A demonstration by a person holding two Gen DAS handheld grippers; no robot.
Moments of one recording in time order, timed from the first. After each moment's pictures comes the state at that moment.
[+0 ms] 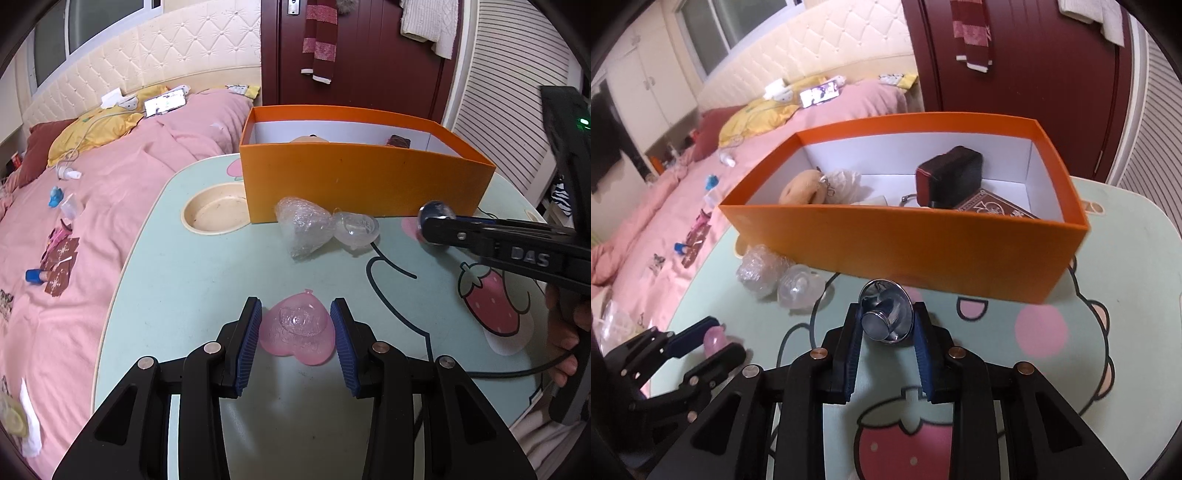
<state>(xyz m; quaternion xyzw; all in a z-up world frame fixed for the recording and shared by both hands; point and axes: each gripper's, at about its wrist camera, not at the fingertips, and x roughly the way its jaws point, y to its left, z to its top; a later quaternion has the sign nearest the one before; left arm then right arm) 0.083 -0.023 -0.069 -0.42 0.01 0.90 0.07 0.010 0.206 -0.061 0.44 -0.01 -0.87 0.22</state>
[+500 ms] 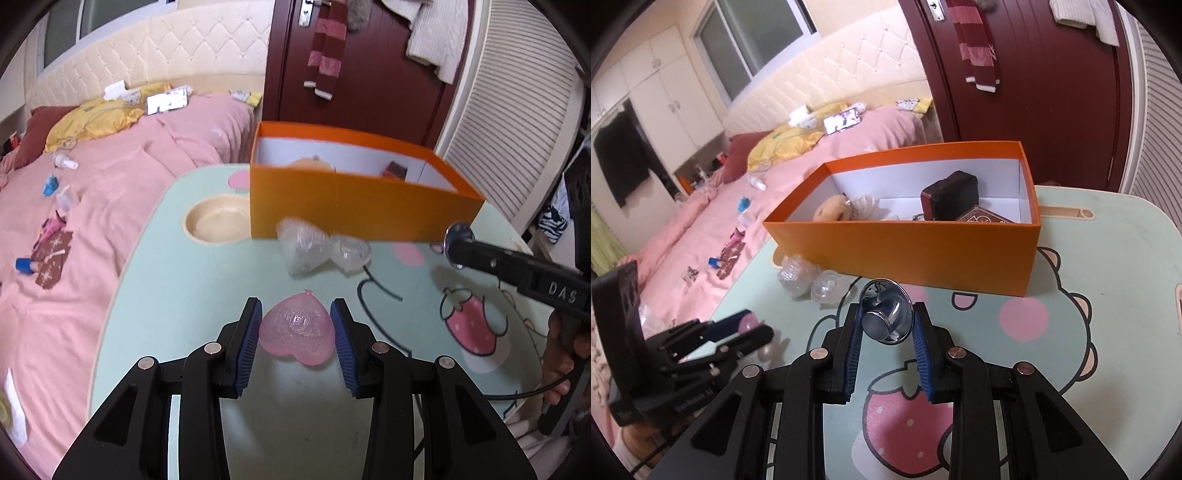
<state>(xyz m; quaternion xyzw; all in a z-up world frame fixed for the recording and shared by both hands) 0.084 -0.036 -0.052 -0.40 -0.04 0.91 0.08 0.031 0.225 -0.042 0.40 -0.05 -0.88 0.26</state>
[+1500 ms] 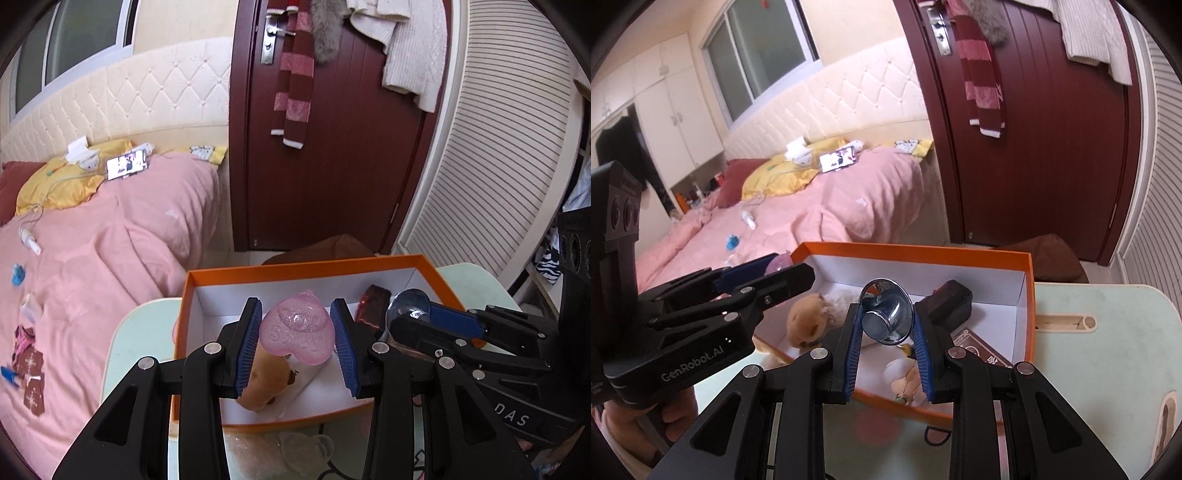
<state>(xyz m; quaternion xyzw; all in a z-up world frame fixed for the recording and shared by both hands) -0.043 0.009 0.001 -0.35 -0.01 0.93 0.12 -0.054 0.214 -0.014 0.35 -0.04 -0.90 0.26</state>
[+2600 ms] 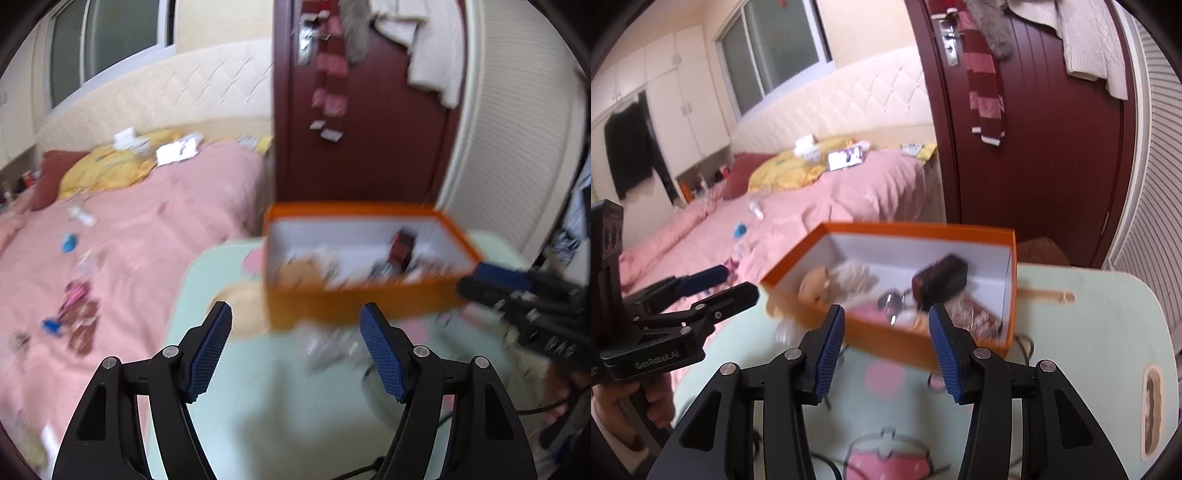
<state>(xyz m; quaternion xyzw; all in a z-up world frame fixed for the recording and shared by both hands) 0.057 -0.033 -0.005 -0.36 0.01 0.93 0.04 0.015 0.224 -0.010 0.35 -0.01 -0.90 0.25</state>
